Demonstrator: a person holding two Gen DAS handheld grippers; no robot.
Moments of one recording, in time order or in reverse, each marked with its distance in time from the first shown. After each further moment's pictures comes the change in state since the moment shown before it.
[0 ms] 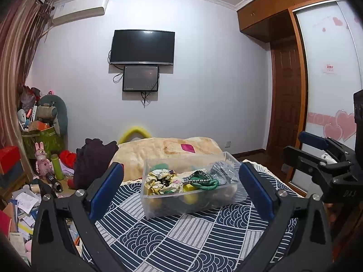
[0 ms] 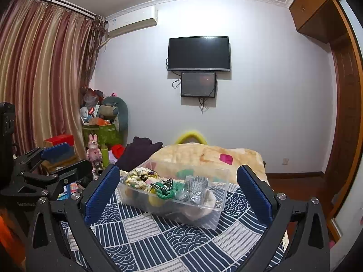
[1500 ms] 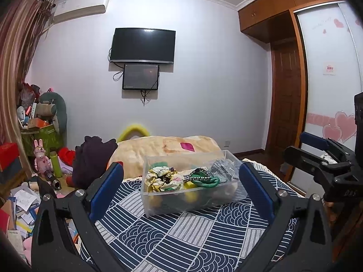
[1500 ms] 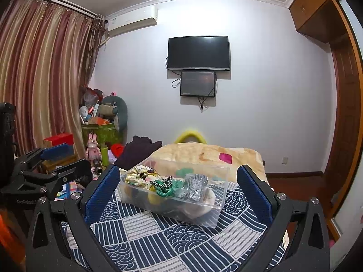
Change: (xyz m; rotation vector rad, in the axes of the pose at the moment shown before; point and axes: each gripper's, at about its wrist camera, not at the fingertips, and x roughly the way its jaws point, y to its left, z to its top) left arm 0.002 0.003 -0.006 -0.009 0.003 -0.005; right arm -0.004 0.002 -0.003 -0.001 0.003 -0.003
